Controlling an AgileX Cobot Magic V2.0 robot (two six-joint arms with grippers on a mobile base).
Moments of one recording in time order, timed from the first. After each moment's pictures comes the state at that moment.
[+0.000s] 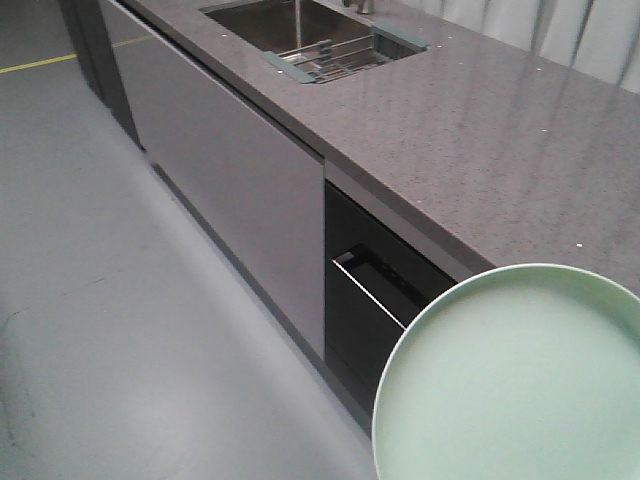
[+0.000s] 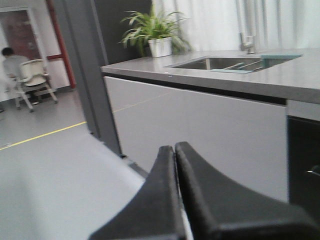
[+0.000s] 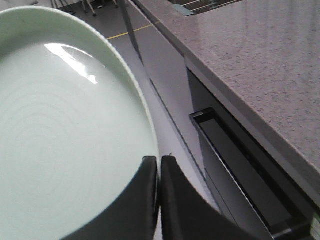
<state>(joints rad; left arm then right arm) 0.07 -0.01 0.02 -0.03 0.06 0.01 0.21 0.20 -0.50 0.29 0.71 -0.04</state>
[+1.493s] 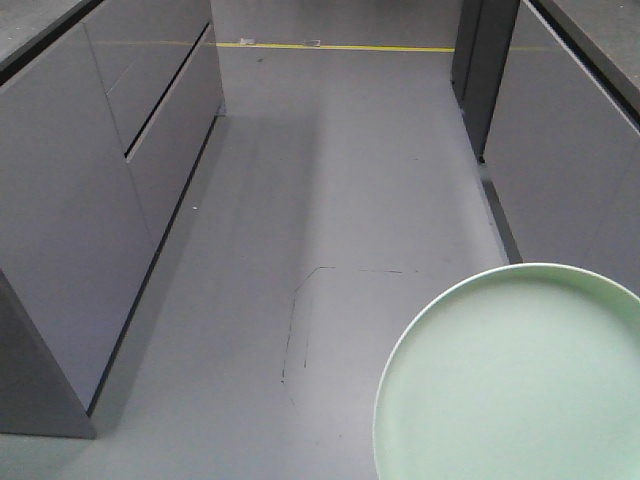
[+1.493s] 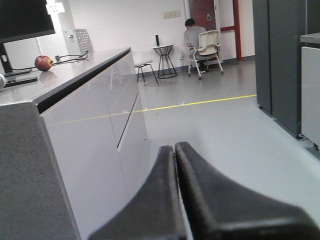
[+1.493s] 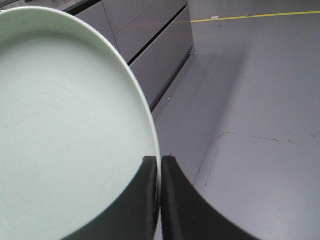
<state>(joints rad) 0.00 -0.01 0.02 -0.03 0.06 0.01 0.21 0.20 -0.50 0.29 0.71 -0.04</state>
